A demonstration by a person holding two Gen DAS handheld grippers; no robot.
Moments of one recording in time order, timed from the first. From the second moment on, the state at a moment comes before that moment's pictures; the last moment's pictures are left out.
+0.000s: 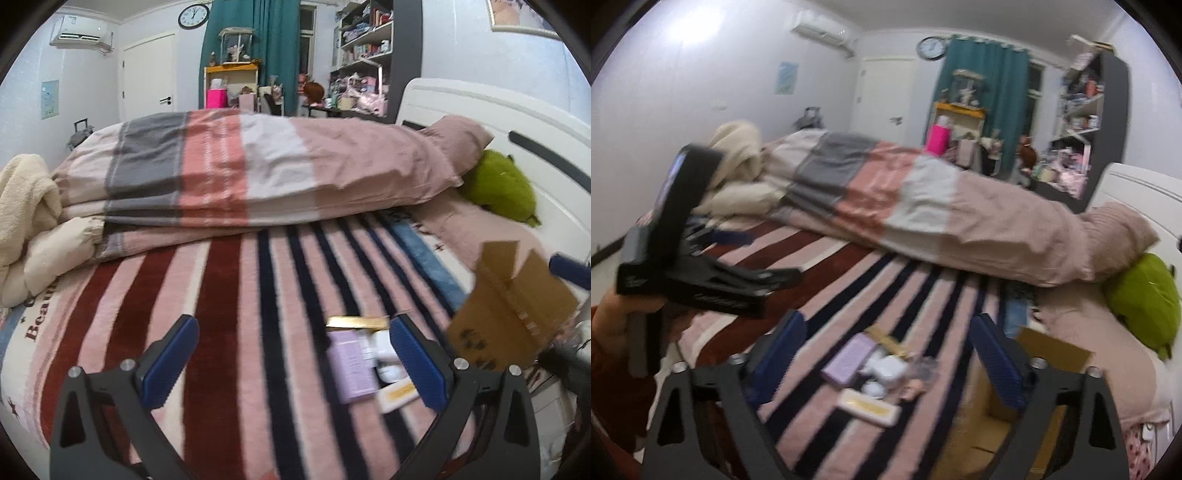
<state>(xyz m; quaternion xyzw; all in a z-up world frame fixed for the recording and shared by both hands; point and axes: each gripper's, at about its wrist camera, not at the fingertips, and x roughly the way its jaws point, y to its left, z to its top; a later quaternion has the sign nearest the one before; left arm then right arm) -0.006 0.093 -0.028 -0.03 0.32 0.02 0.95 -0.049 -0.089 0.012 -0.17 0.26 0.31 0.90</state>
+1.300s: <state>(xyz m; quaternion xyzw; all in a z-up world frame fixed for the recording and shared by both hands) -0.008 0.167 -0.103 -0.10 0.36 -0.07 0.92 0.105 -0.069 -0.180 -0.07 0.49 0.19 0.85</state>
